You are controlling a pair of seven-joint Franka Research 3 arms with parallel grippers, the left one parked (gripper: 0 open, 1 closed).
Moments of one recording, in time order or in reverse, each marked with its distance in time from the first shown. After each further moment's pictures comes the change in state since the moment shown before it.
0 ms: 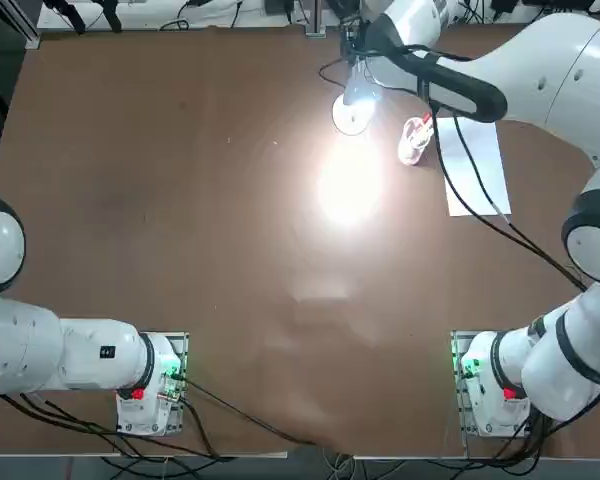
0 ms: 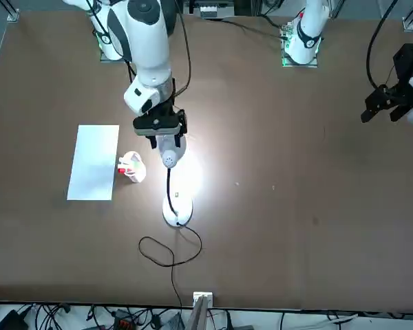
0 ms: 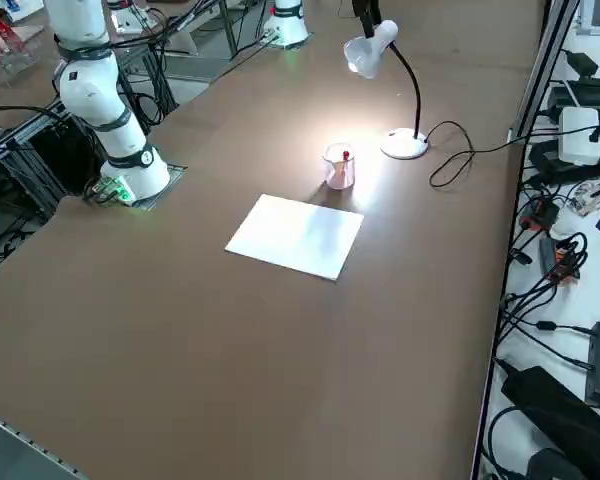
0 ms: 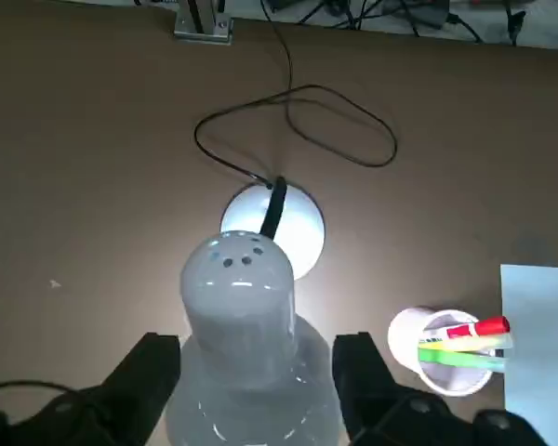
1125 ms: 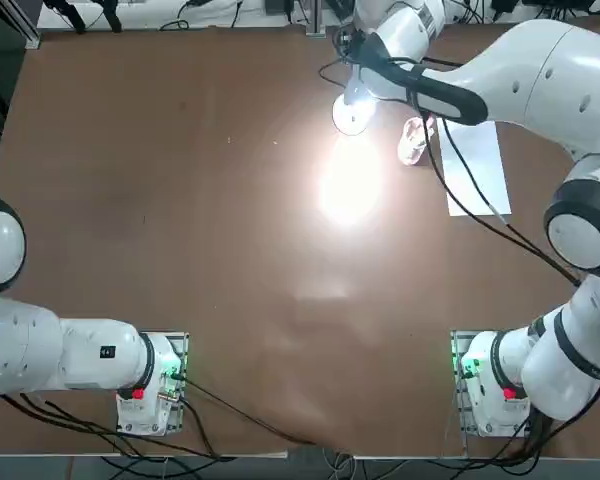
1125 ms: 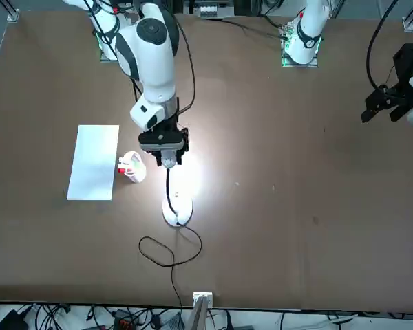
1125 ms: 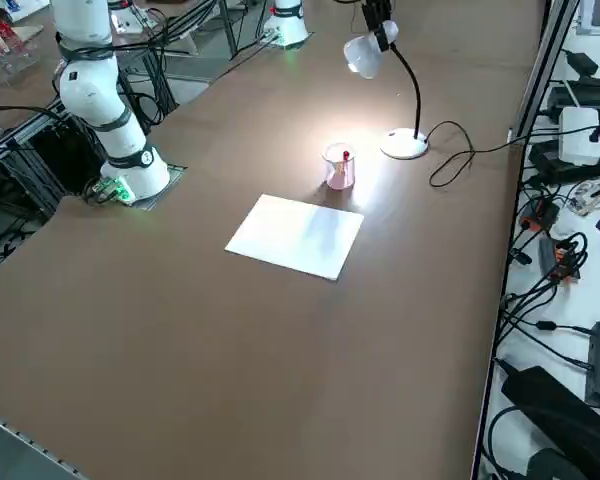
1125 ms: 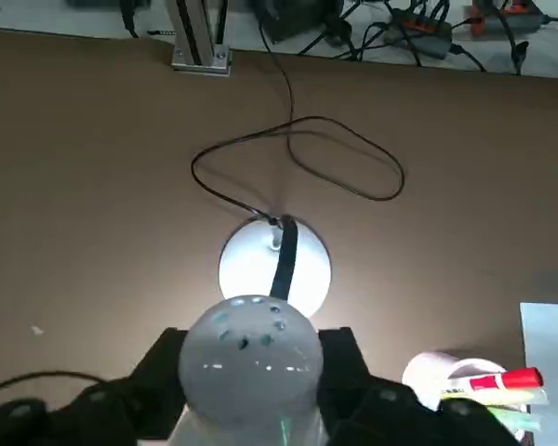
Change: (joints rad) arm -0.001 0.070 -0.011 0.007 -0.069 0.102 0.046
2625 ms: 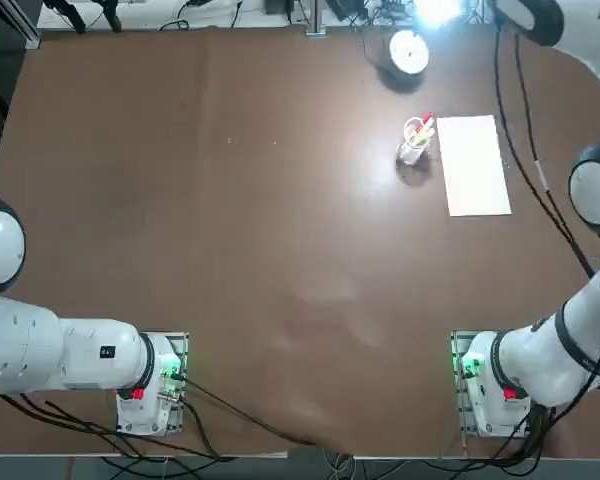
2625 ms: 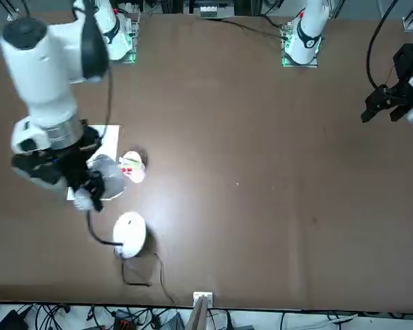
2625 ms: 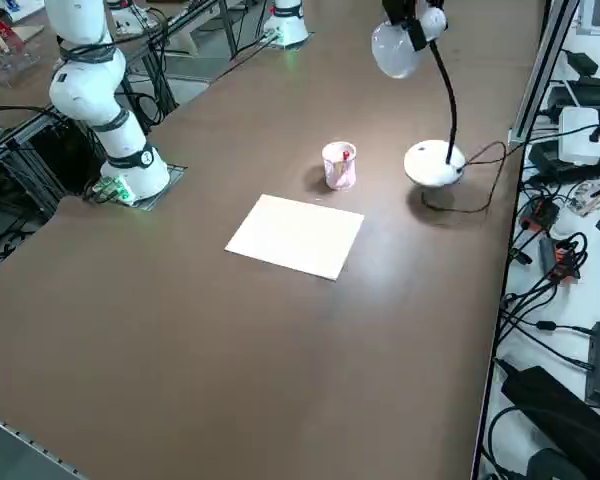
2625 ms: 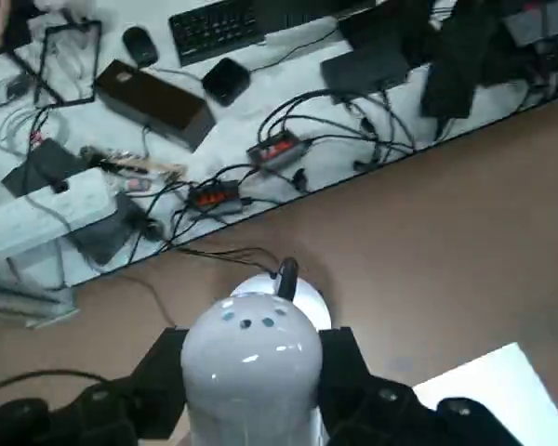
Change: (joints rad) arm -0.278 -0.026 -0.163 0.174 0.053 -0.021 0.024
